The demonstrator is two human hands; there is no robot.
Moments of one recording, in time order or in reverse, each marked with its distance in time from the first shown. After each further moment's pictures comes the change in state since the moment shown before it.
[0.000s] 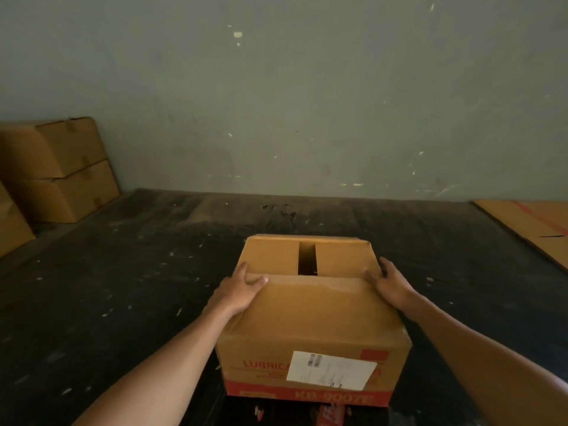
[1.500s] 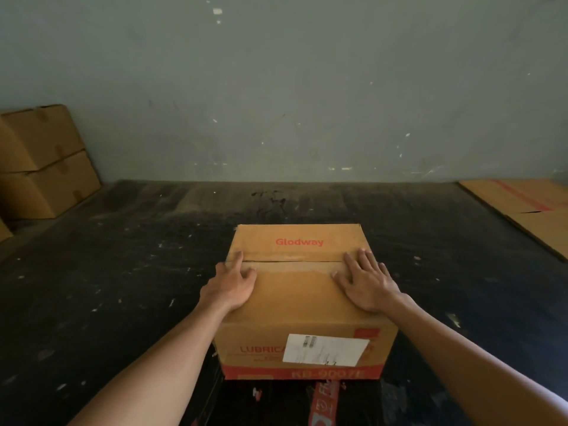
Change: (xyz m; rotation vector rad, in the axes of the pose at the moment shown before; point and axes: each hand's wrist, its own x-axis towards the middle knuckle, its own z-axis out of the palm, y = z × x) left_hand -0.023 0.007 0.004 0.262 0.049 0.015; right_hand -0.032 0.002 0.038 -0.823 -0.022 -0.223
